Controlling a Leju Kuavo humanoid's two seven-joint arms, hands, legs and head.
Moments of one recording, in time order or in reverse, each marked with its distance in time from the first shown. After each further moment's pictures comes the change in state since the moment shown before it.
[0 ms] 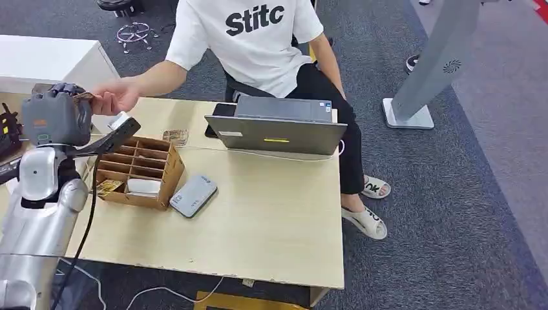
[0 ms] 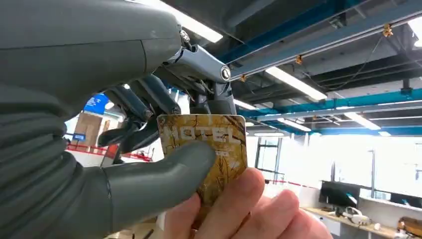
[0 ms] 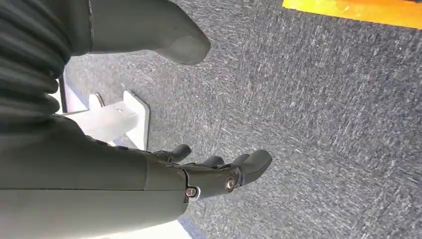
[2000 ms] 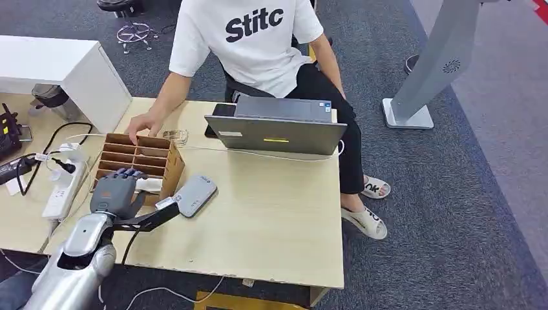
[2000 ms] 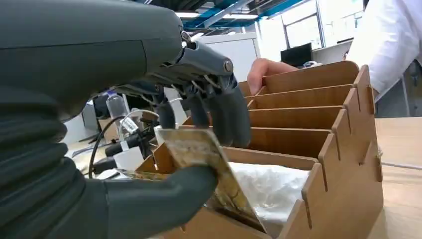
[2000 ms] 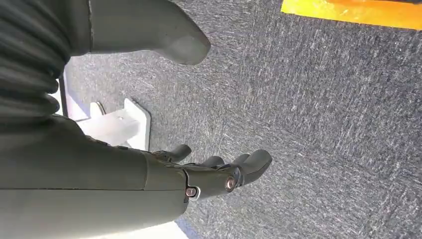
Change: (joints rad) left arm 0.323 -0.050 -0.070 -0.012 0.020 -0.224 -0.015; right arm 0.003 0.000 0.000 0.000 -0.034 0.000 -0.005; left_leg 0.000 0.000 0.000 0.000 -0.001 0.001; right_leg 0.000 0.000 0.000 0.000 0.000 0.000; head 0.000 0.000
